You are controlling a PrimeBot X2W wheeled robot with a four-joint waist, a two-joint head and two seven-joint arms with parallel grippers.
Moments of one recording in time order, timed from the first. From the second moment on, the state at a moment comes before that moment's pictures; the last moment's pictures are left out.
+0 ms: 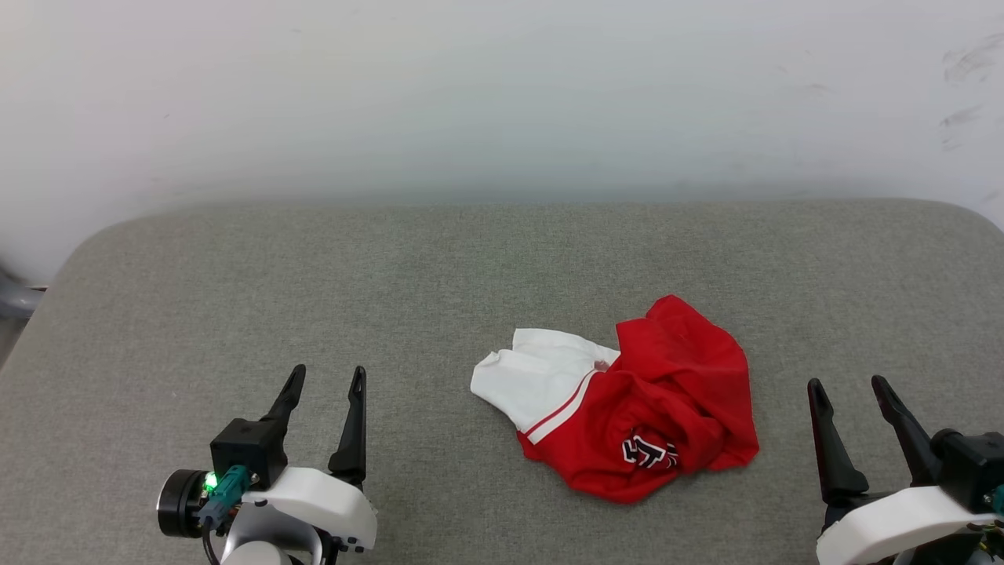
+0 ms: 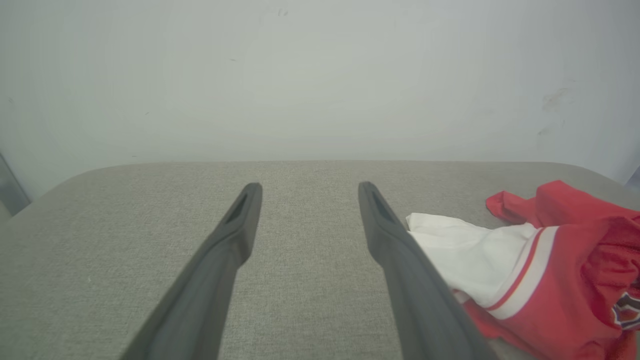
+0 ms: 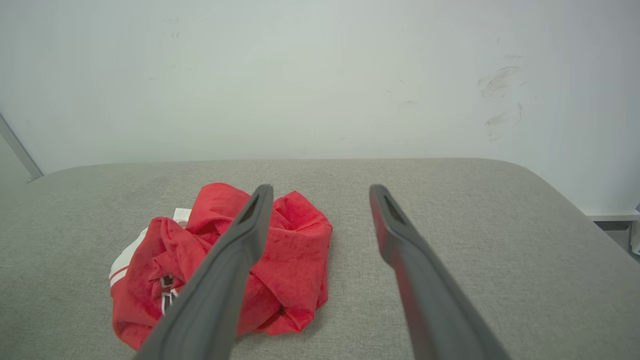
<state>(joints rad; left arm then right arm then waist) -0.14 0.28 -0.35 0.22 -0.43 0.15 -0.26 0.09 -0.05 -0.09 -0.11 0.14 0.13 0.02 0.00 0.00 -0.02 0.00</state>
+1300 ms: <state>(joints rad) -0.59 0.25 -0.58 0.51 -0.50 -0.08 0.41 0.01 -0.05 -0.05 -0.10 0.15 0.13 0.00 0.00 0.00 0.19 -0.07</state>
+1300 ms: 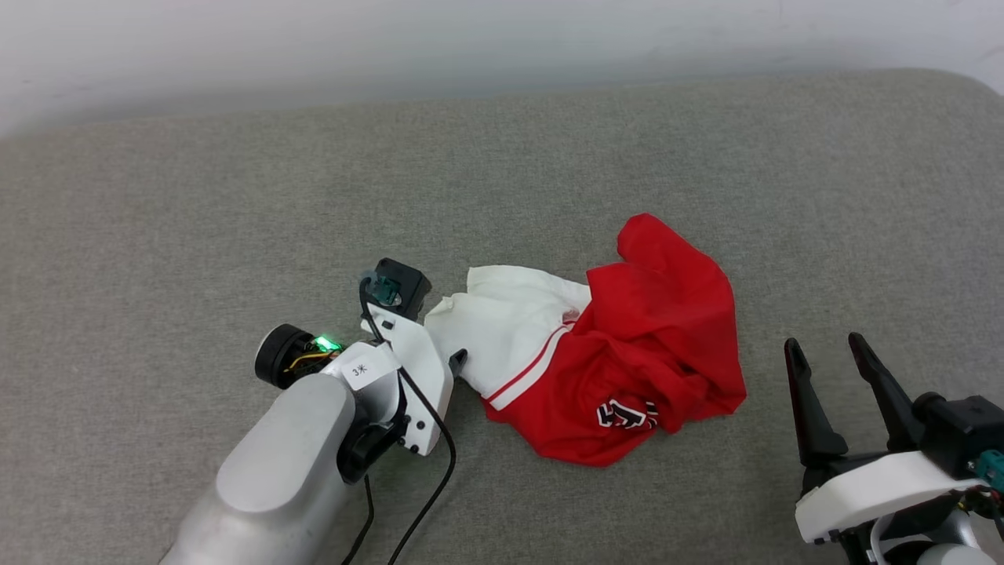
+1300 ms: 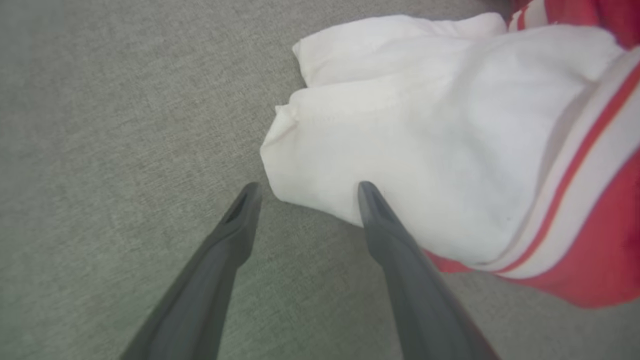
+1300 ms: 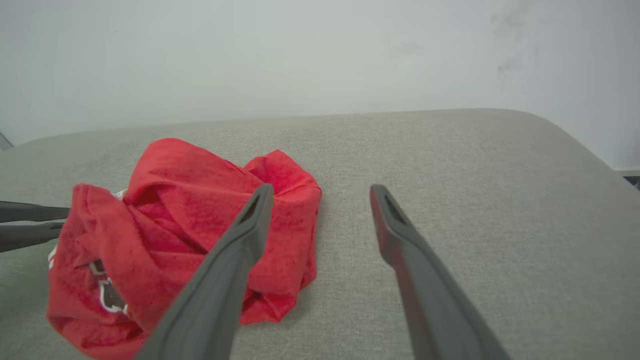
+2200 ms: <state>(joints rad) -0.67 0.34 -0.58 0.48 -0.47 -0.03 0.28 -0.02 -0.05 -0.04 -0.01 0.19 0.13 -0.03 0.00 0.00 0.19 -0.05</state>
